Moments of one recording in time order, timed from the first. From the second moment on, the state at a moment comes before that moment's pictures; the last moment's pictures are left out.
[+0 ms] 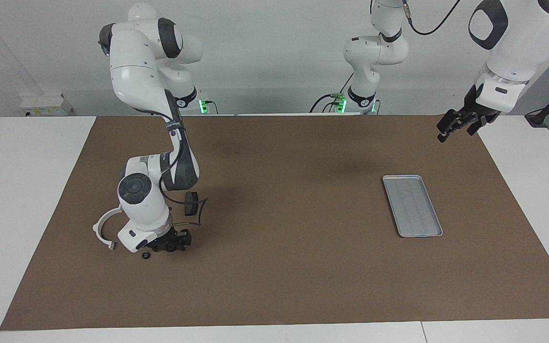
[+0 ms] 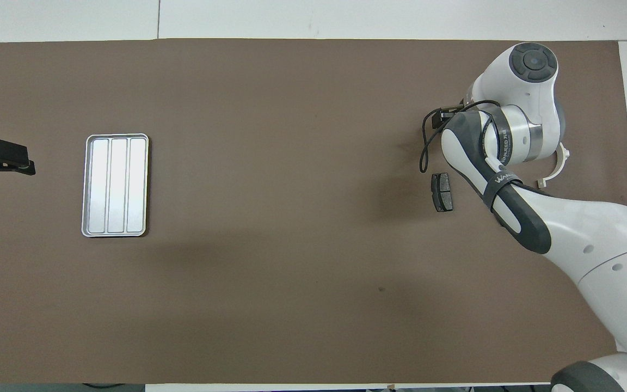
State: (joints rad) left arm -0.10 -0.03 0.11 -1.67 0.01 1.64 -0.15; right arm 0.04 0.67 0.06 -1.49 -0.11 2.18 0.13
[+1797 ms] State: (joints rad) left arm -0.10 -0.03 0.11 -1.67 0.01 1.64 -0.15; right arm 0.39 0.52 0.15 -1.14 0.00 1.56 0.90
